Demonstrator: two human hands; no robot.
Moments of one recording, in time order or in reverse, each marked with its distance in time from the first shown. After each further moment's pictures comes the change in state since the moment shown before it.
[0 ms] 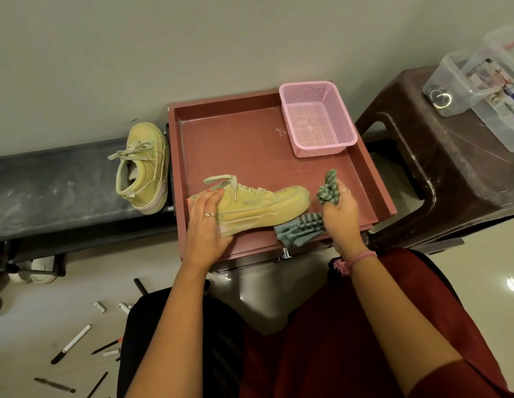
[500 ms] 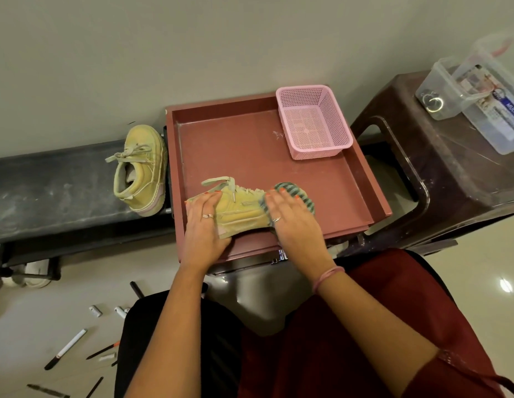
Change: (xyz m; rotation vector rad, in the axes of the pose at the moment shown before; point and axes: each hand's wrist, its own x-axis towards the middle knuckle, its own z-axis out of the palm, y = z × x) left_hand -0.002 0.000 0.001 -0.018 0.002 -0.012; right_hand -0.040 0.000 0.040 -1.020 -0.128 -0.851
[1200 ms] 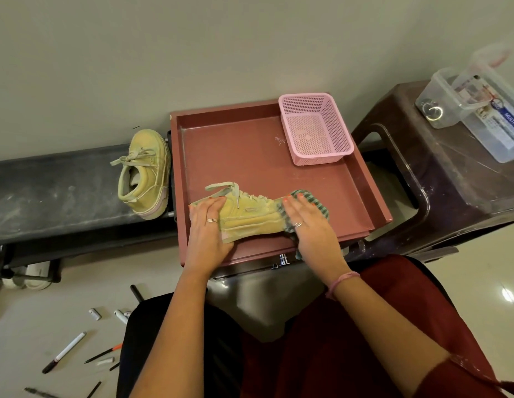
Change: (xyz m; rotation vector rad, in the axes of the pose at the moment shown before) left_hand -0.001 -0.001 0.003 0.013 -0.005 0.014; right_hand -0.010 0.025 0.005 0.243 -0.025 0.100
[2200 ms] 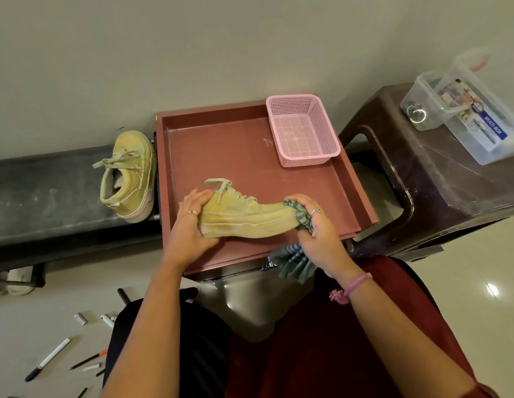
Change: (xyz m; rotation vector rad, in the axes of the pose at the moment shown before) left_hand 0.020 -0.006 -0.012 -0.210 -0.173 -0.124; right_hand -0.003 0.003 -0.048 0.814 -0.054 0.334
